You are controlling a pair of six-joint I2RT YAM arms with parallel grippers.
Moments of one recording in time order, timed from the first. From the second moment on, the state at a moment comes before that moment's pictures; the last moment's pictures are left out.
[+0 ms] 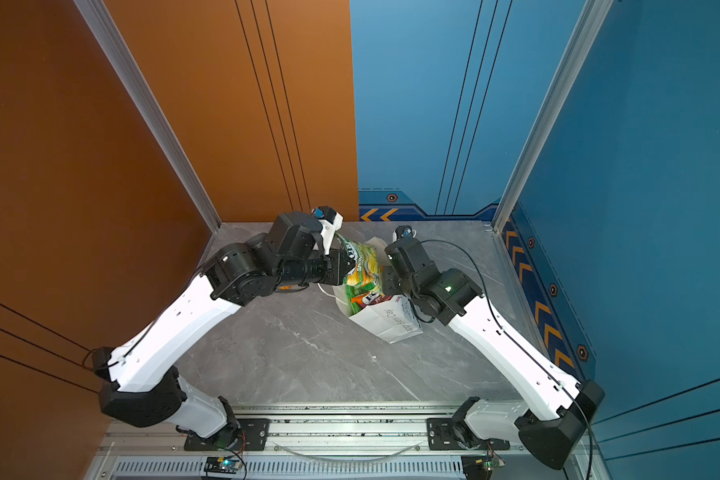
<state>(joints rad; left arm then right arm) -0.91 1.55 1.96 -1.02 -0.06 -0.61 0.71 1.27 1.43 -0.90 0.31 0.44</state>
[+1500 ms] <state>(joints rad) -0.91 1.80 2.06 -1.08 0.03 -0.55 0.73 1.27 1.42 -0.89 0.33 0.46</state>
